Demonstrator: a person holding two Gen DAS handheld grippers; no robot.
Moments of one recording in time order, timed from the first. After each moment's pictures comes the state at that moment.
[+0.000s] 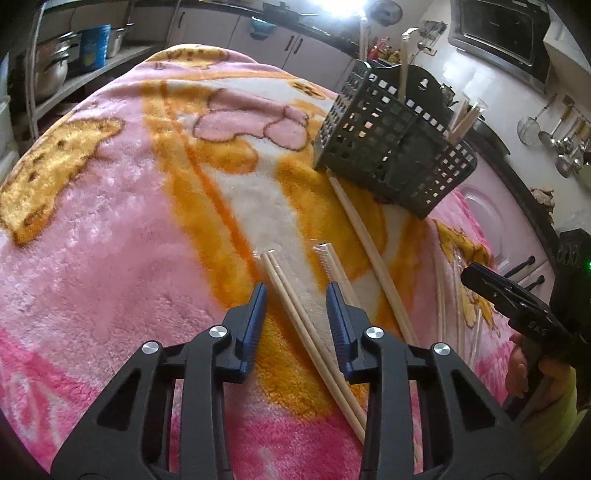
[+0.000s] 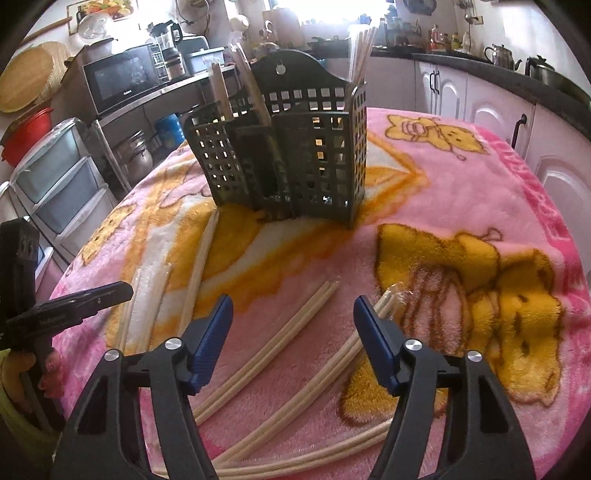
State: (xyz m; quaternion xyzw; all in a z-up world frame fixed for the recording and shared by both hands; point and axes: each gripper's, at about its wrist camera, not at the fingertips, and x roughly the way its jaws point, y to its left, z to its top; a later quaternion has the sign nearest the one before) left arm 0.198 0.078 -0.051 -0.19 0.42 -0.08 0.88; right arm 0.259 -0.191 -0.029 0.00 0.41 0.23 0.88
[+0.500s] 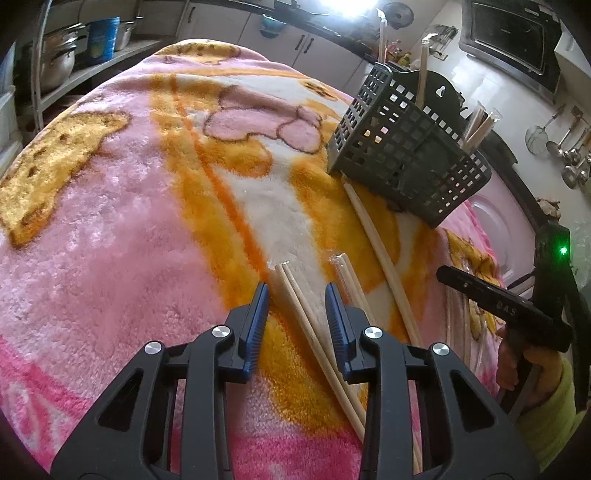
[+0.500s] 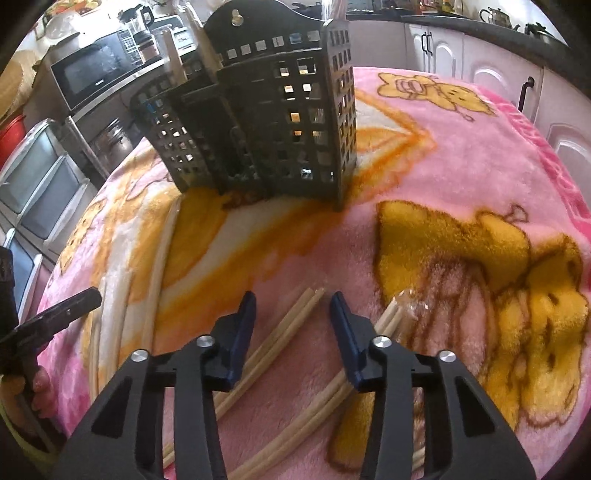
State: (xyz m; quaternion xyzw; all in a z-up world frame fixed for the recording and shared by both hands) left arm 0.208 0.085 -0.056 -0.20 0.42 -0.07 0.88; right arm 0.304 -0.187 -0.056 0.02 0.47 0.21 0.86
